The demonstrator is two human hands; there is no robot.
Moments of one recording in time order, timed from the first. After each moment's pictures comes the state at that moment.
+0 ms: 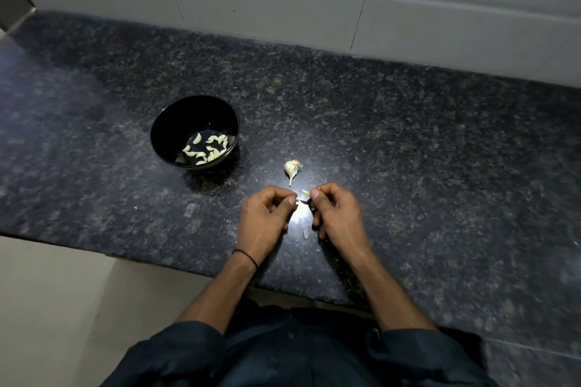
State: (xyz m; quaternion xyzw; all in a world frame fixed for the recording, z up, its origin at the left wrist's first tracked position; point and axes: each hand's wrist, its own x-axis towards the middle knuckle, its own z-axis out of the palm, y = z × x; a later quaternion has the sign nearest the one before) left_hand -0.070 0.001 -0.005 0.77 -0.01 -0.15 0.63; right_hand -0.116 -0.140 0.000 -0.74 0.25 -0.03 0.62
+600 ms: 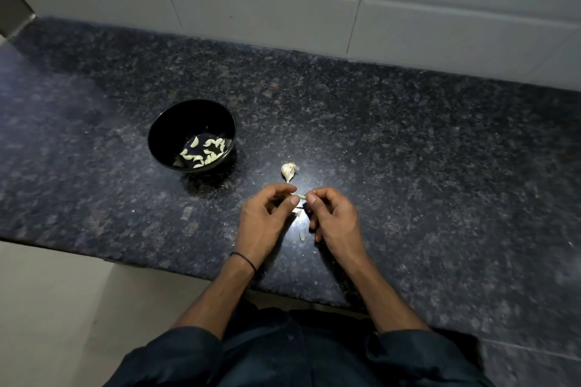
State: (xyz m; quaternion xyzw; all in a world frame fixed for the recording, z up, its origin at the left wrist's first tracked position) left_hand -0.072 0.001 0.001 0.74 -0.06 -0.14 0.65; right_hand -0.124 -0.138 -0.004 -0.72 0.22 -0.06 0.65
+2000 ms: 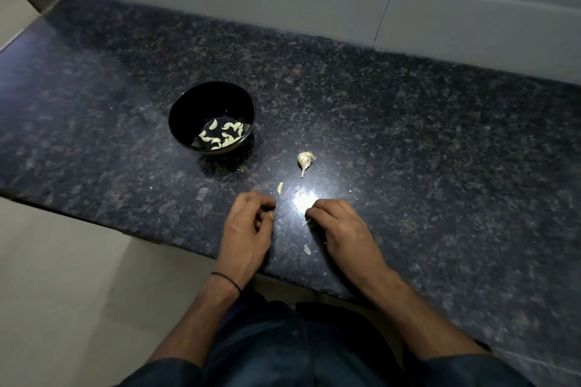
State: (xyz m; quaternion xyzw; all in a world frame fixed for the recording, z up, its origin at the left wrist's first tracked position) left_hand -0.104 0.052 0.001 0.88 -0.12 0.01 0.45; right_hand -0.152 -0.144 -0.010 -0.95 -0.09 -0.09 0.28
